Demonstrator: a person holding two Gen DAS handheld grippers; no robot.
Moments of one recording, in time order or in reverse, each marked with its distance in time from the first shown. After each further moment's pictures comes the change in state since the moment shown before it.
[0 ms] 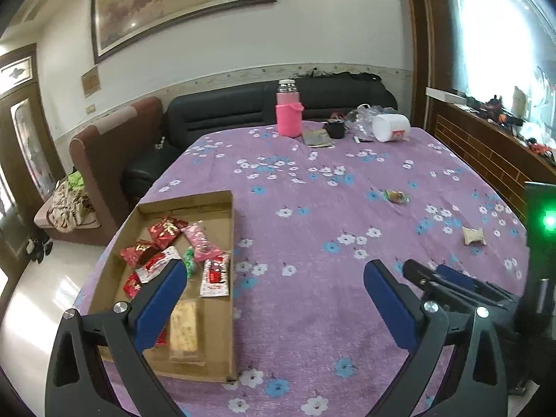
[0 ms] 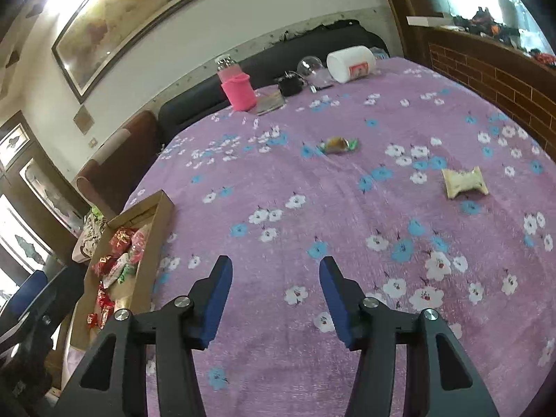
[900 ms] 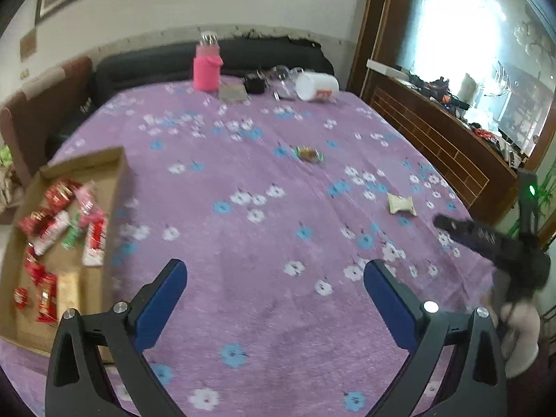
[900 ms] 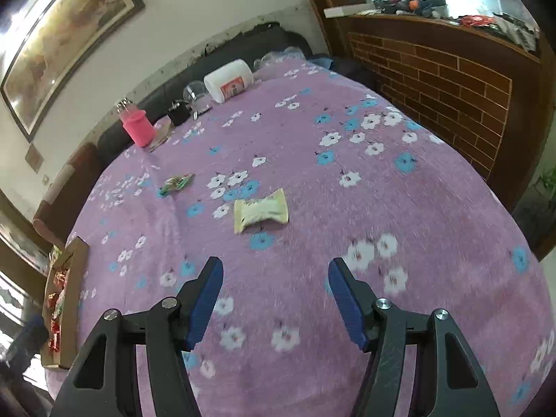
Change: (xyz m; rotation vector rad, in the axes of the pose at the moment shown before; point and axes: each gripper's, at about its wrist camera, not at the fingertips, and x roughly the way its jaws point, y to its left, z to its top) left arm 0.037 -0.063 -0.015 -0.024 0.180 -0.327; right arm -0.046 -0.178 0.033 0.154 -0.004 -0.178
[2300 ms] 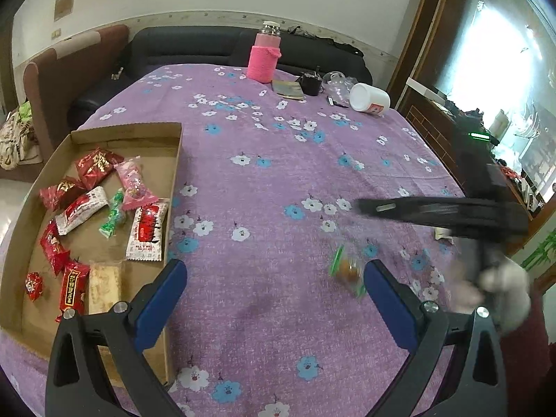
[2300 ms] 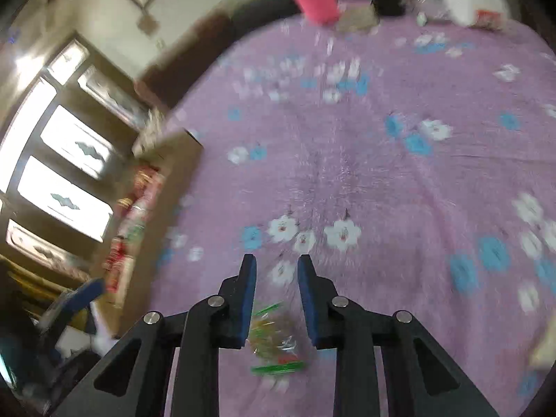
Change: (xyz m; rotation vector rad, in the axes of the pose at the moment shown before) left arm 0.000 0.081 0.005 -0.163 0.002 0.046; right arm 0.124 0.192 0.025 -0.387 0.409 0.490
